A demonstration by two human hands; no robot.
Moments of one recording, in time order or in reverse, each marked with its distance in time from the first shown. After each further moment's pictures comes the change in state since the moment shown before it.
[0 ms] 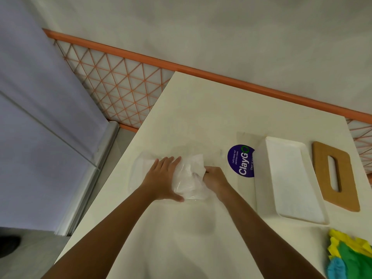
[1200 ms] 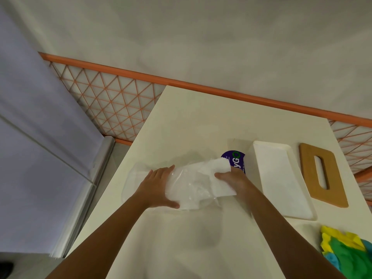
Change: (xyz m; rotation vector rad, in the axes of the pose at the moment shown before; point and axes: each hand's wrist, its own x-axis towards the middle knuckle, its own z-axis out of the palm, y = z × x) left_hand -0.015 0.011 -0.029 -0.160 -0.092 -0.046; right_hand -0.006 0.018 -0.069 0.372 0.059 0.088
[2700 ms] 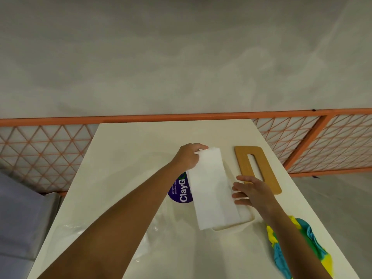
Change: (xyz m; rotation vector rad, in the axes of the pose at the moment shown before) left_hand 0.135 0.252 -0.071 -0.449 0.004 0.252; right_hand -0.061 0.019 -0.167 0.323 0.350 -0.157
